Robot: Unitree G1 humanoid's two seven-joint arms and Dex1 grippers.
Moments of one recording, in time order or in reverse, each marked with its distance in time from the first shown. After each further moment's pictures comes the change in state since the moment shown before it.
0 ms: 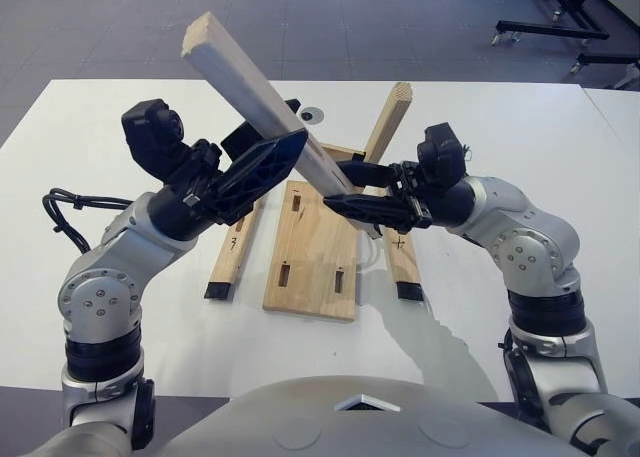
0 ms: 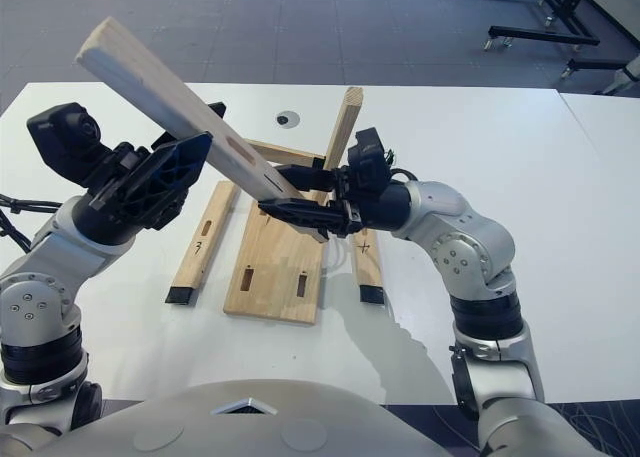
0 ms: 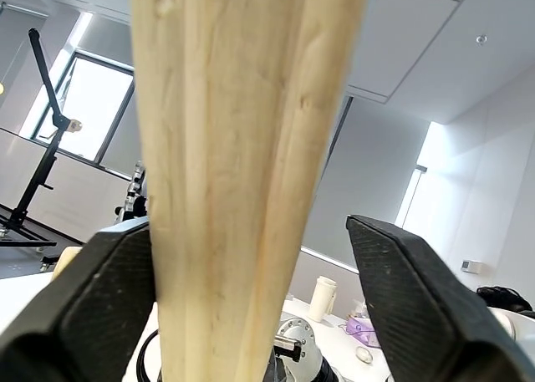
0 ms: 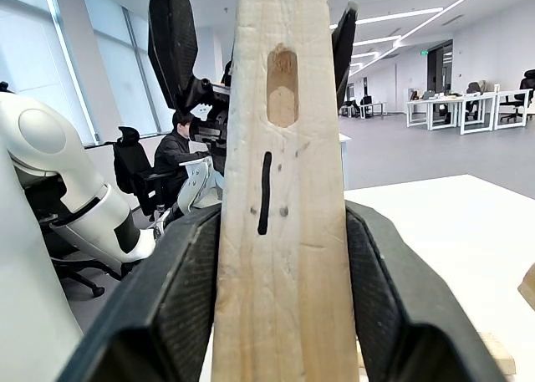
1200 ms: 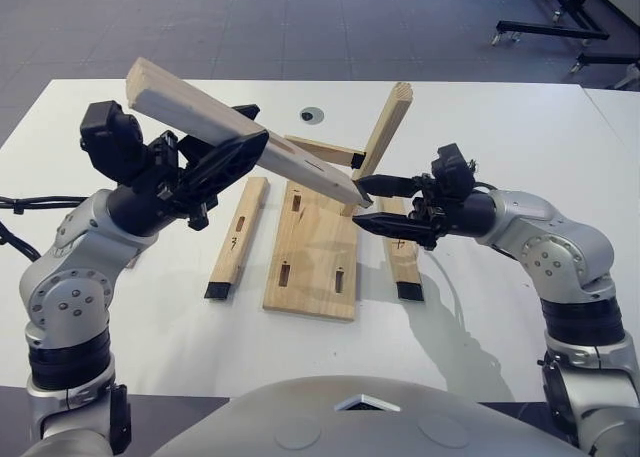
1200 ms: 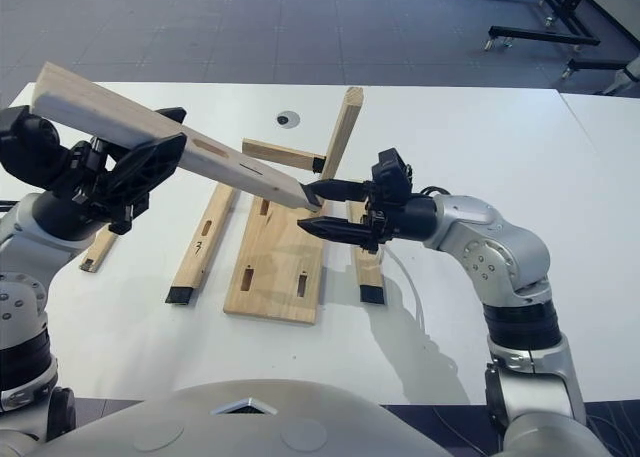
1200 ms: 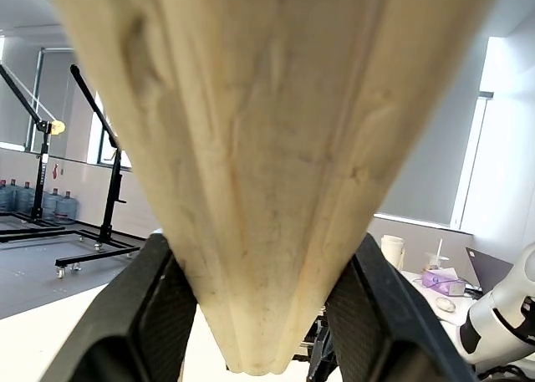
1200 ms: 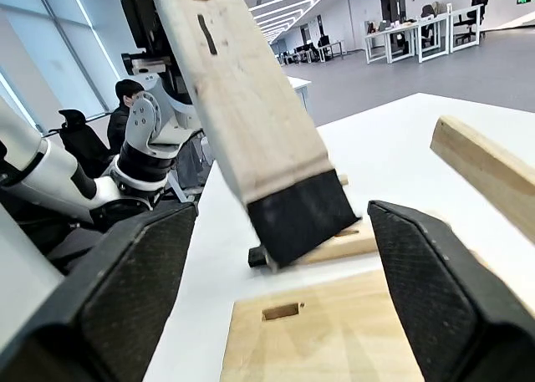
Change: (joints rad) left arm 0.034 0.118 0.126 0.036 0.228 -0.082 -0.213; right arm 0.091 -0.158 -0.049 0.056 -0.038 0.081 0.030
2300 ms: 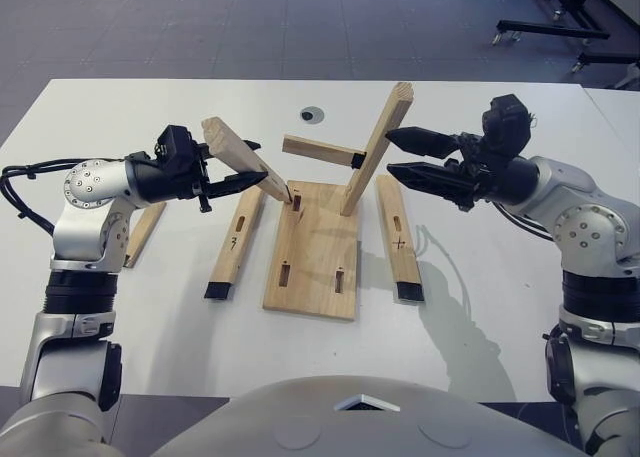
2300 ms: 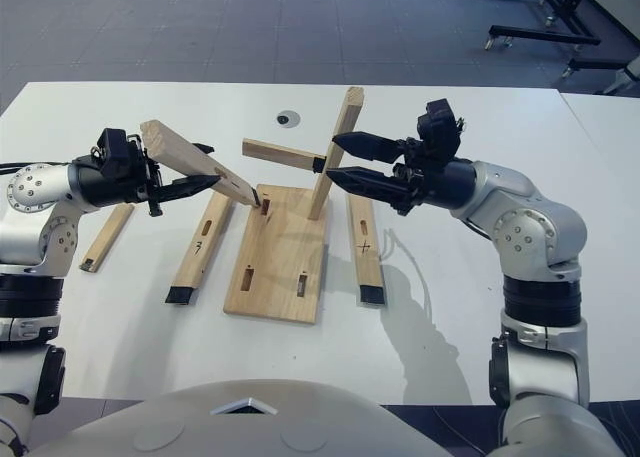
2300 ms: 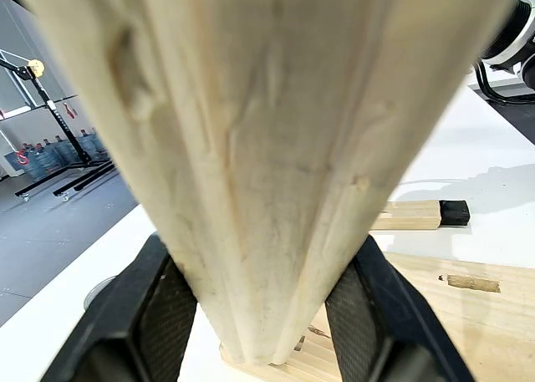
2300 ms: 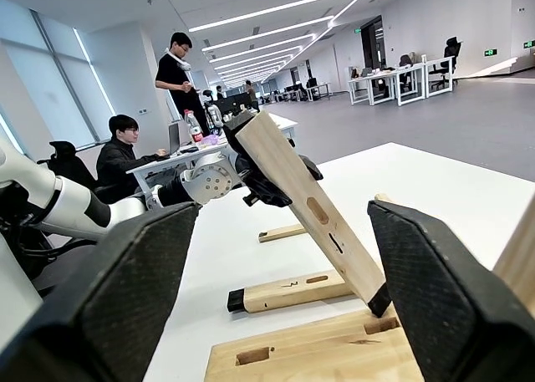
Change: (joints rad) left arm -0.231 0.092 -0.232 0.616 0.733 -0.492 -0.490; right arm -0.128 -0.011 -0.143 0.127 0.093 0.032 0.021
